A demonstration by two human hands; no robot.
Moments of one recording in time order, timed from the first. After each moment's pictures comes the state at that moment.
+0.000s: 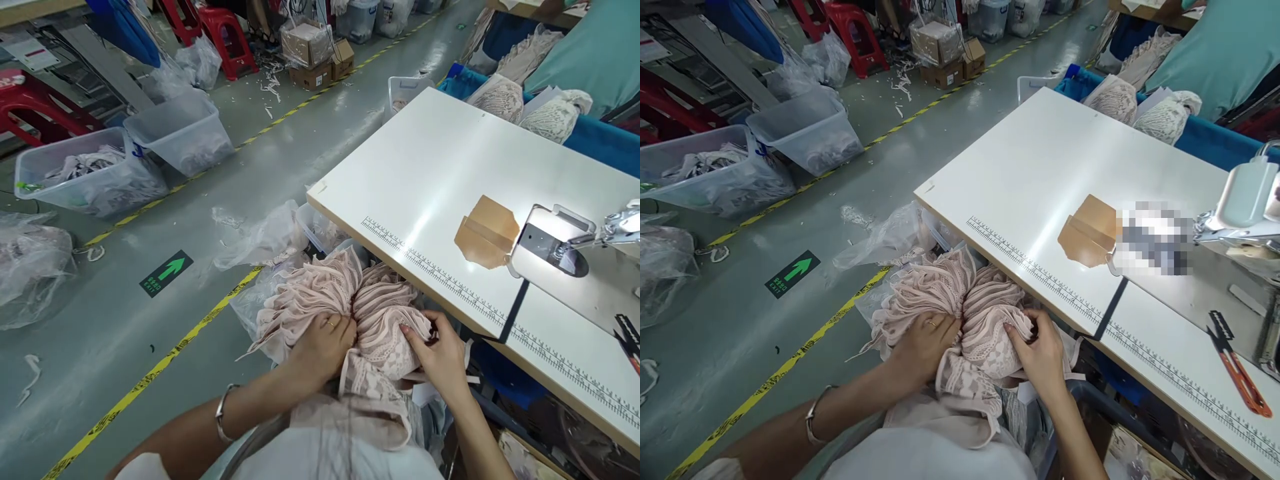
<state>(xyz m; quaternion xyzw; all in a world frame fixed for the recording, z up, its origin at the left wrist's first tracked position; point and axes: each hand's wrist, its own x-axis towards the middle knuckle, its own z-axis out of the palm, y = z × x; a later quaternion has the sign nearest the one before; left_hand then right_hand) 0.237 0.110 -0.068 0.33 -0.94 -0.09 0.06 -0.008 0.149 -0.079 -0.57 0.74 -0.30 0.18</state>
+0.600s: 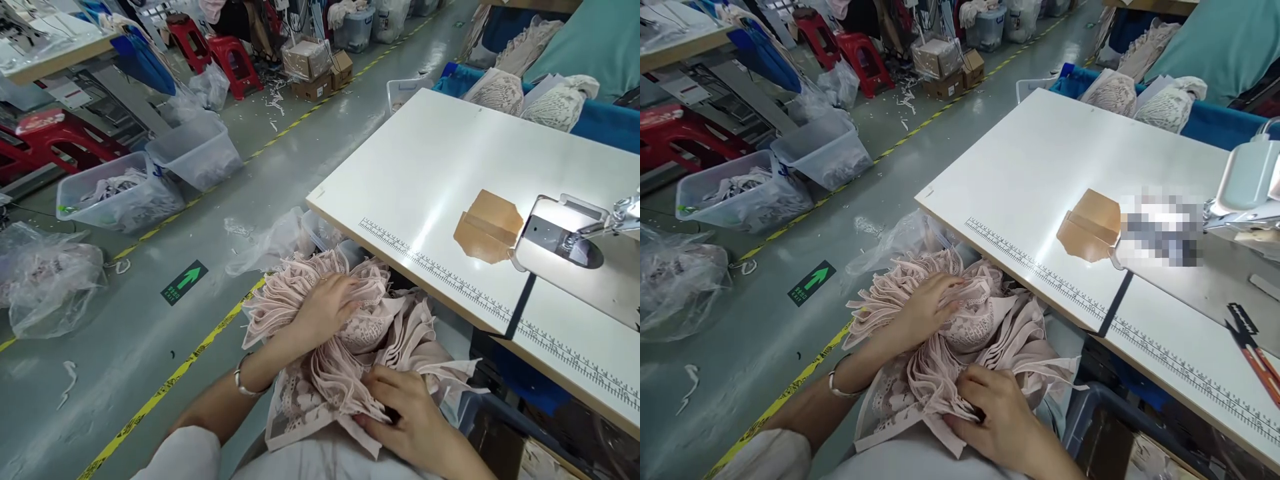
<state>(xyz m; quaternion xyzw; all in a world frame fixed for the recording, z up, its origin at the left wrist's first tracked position) 0.233 0.045 -0.045 0.45 -0.82 -0.32 0.16 0.055 0.183 -0.036 -0.77 0.44 -0.29 0.36</state>
